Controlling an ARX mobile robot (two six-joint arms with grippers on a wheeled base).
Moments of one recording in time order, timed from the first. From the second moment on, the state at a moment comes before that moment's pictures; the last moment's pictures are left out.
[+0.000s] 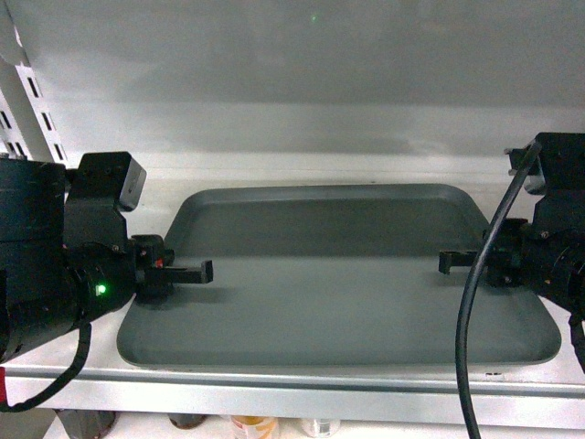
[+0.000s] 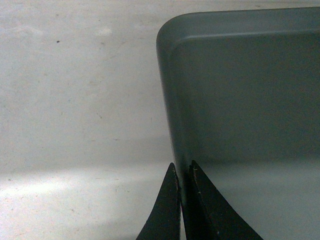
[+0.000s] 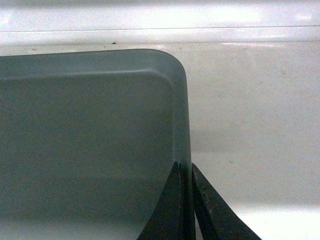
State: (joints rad) left arm -0.22 2.01 0.69 0.84 -0.05 -0.11; right arm 0.19 2.05 0.73 0.94 0.12 0.11
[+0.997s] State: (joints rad) left arm -0.25 1.77 0.69 0.59 -0.06 -0.10; right arm 0.20 1.81 0.74 0.63 0.13 0.11
